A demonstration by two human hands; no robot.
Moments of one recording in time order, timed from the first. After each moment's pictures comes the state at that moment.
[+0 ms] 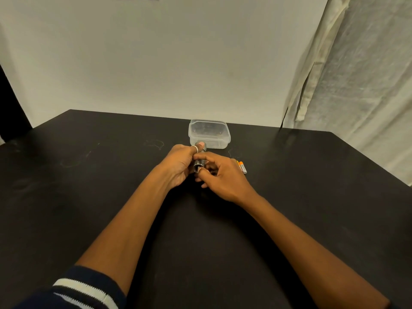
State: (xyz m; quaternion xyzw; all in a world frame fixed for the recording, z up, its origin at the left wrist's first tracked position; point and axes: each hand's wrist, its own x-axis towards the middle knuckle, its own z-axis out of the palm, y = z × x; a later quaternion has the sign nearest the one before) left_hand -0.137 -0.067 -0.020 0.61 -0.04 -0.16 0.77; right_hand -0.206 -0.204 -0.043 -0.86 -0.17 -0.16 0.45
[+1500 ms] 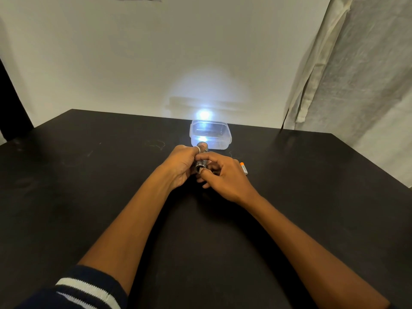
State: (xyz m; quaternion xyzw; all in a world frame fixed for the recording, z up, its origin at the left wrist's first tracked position) left_hand -0.144 -0.066 -0.016 0.63 -0.05 -0.16 0.76; right_hand -0.205 -0.205 -0.043 -0.85 -0.16 -0.15 0.48
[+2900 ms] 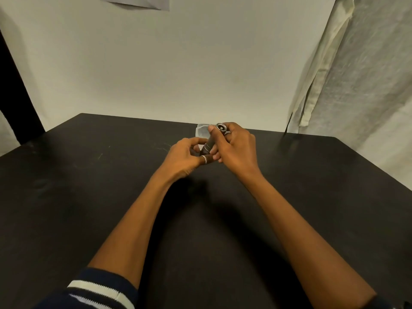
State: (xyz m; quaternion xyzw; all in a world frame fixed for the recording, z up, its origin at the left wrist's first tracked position) left_hand -0.142 -0.036 -0.009 0.82 -0.24 0.05 0.52; right_hand -0.192 -0.186 0.022 -0.82 -0.06 -0.32 0.48
